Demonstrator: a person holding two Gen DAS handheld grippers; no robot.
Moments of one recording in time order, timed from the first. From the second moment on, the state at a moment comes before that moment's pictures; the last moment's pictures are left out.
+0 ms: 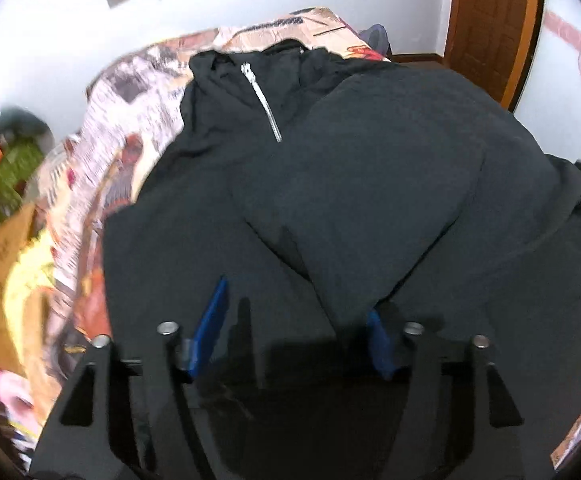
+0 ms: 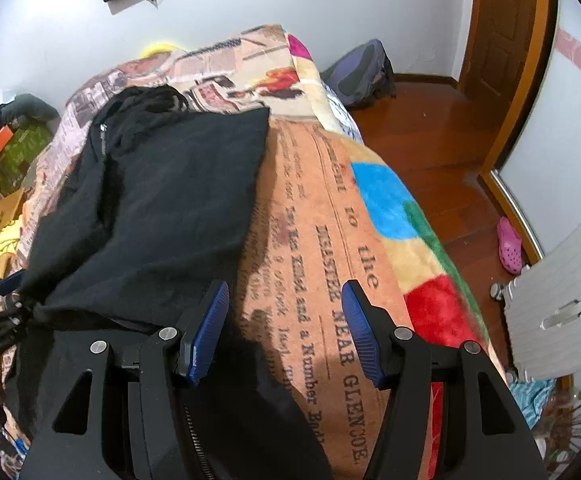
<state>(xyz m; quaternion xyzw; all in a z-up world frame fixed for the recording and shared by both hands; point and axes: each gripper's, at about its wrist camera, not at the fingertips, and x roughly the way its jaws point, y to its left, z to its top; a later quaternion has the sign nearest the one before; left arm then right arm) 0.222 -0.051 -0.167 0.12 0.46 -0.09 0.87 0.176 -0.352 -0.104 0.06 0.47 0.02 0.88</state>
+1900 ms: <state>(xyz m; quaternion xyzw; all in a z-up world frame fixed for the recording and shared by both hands) 0.189 0.077 -0.157 -0.02 0.44 -0.02 0.90 0.185 -0.302 -0.117 0.03 0.46 0.08 0.88</state>
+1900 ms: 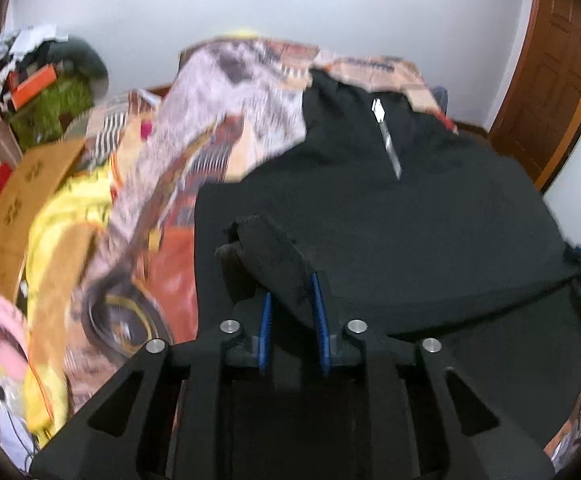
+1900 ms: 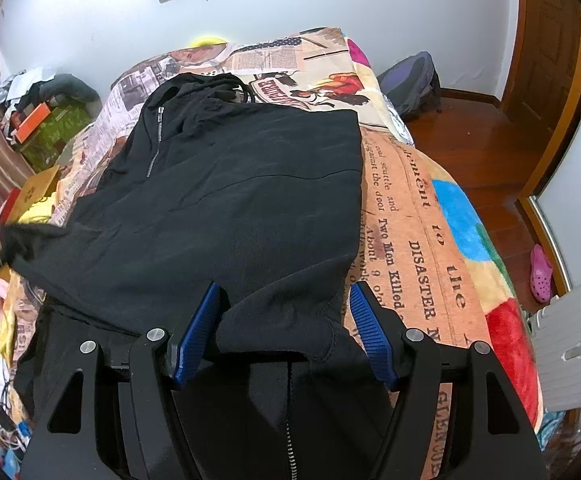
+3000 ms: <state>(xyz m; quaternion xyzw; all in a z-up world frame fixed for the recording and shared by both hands) 0.307 0.055 -0.064 0.01 0.36 -0.02 0.93 0.315 -0.272 -0.036 0.03 0.39 0.16 0.91</state>
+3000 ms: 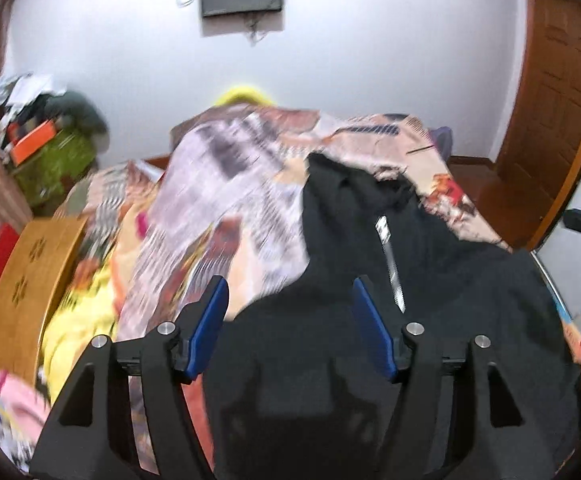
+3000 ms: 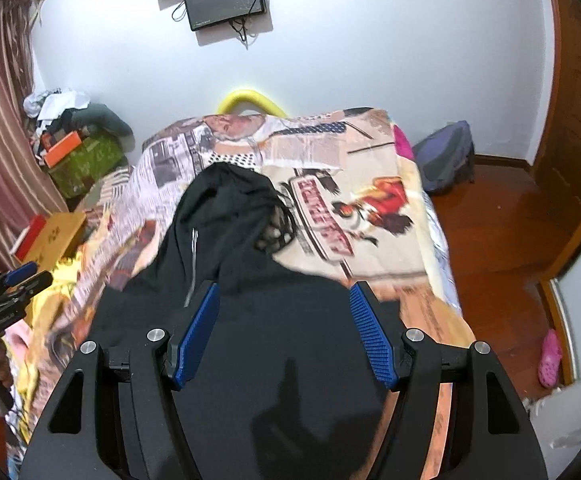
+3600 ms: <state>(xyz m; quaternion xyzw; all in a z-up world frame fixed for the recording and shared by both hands) 0.491 0.019 -0.129 0.00 0.42 -0.04 0.90 0.495 -0.215 -0.118 0.10 0.51 0.17 0.84</state>
